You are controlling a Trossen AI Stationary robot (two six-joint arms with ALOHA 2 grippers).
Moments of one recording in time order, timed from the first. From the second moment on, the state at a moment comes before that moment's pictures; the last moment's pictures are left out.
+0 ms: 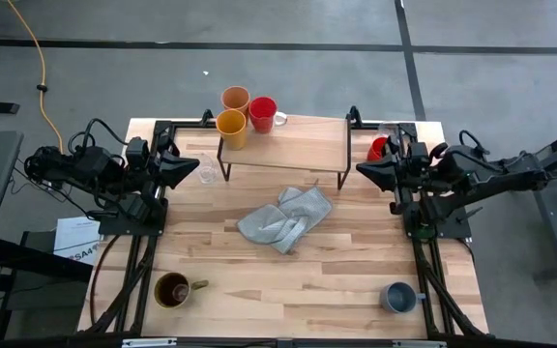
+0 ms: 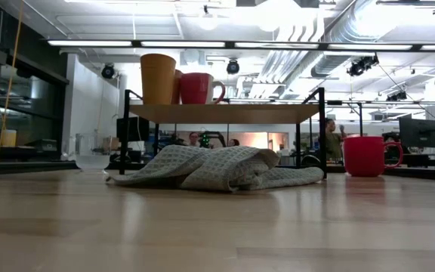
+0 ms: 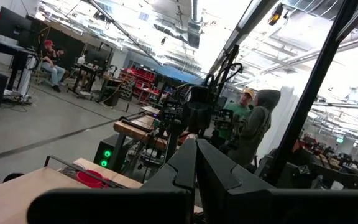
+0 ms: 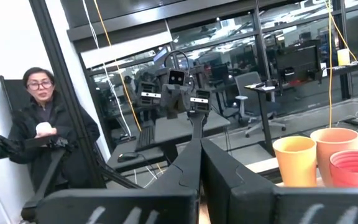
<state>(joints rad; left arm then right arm) -0.22 0.60 0.78 0.10 -0.49 -0.24 0.22 0.74 0.87 0.09 0.28 0.17</state>
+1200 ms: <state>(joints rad) -0.22 1.08 1.38 -1.11 -0.19 -0.57 0.22 0.74 0.87 0.07 0.32 0.17</state>
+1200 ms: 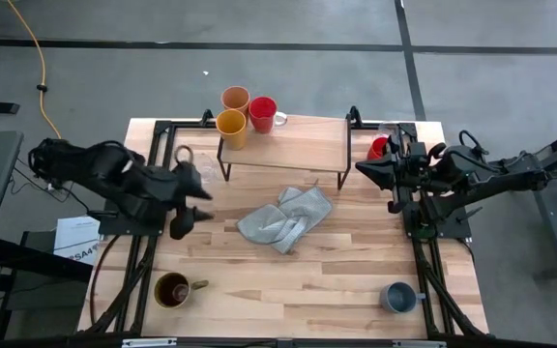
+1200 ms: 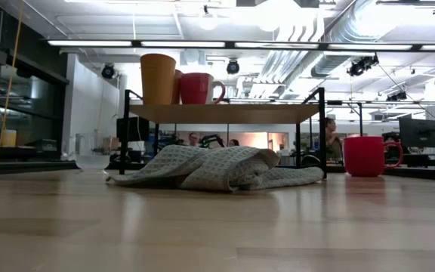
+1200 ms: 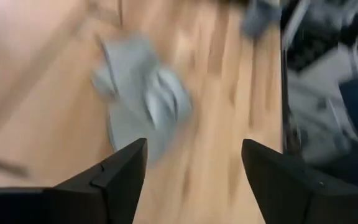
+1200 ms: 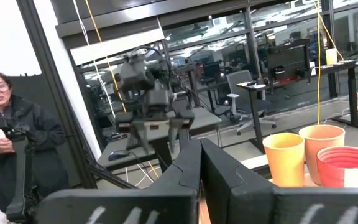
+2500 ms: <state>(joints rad) -0.77 1.37 1.00 -1.06 -0.02 -0.91 0.22 0.74 0.87 0.06 0.34 0.18</state>
